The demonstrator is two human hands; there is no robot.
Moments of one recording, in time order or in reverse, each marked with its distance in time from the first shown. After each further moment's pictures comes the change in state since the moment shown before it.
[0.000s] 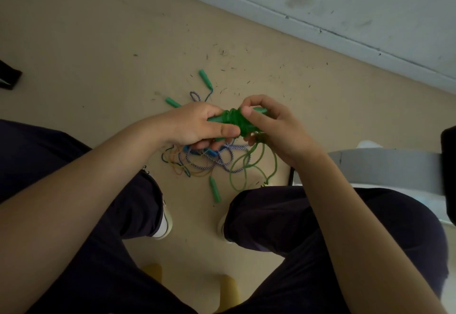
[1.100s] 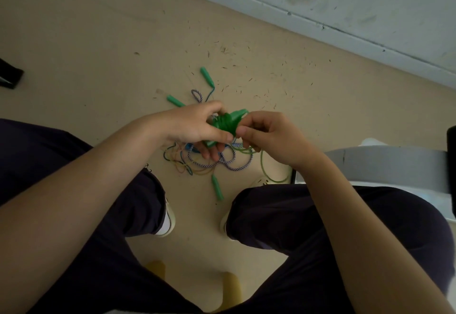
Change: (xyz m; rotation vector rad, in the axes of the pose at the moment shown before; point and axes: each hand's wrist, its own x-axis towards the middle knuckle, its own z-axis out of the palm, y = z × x) left_hand 0.003 -0.005 0.000 -0.148 -0.004 -0.161; right_hand -0.007 0.002 0.007 -0.433 -0.048 0.045
